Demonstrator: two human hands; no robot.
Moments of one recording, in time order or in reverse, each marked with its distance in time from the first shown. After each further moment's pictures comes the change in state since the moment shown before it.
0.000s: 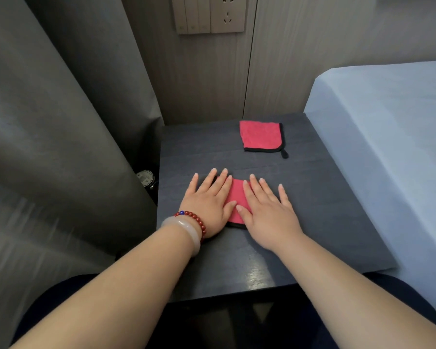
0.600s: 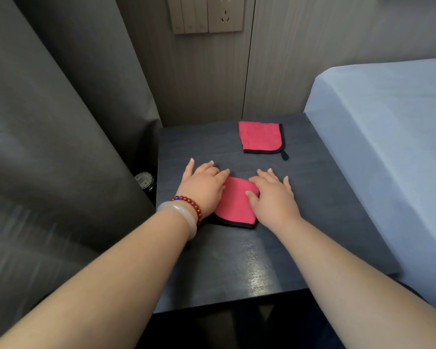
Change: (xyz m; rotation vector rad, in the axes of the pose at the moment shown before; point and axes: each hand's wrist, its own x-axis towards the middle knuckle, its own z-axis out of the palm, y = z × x) left_hand 0.034 -0.017 -0.021 -0.019 0.110 0.002; right_hand 0.039 0.013 -0.010 0.289 0.143 0.136
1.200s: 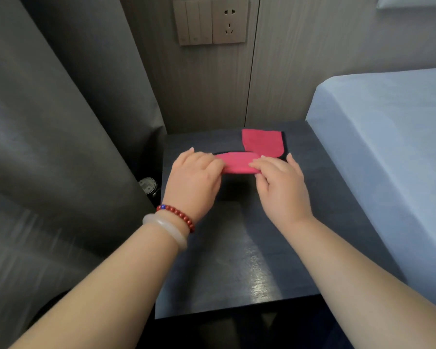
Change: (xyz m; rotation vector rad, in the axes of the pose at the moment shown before) left_hand -0.026 -0.006 -0.044 -0.013 0.589 0.103; right_hand -0.003 -0.022 -0.043 0.087 0.449 -0.308
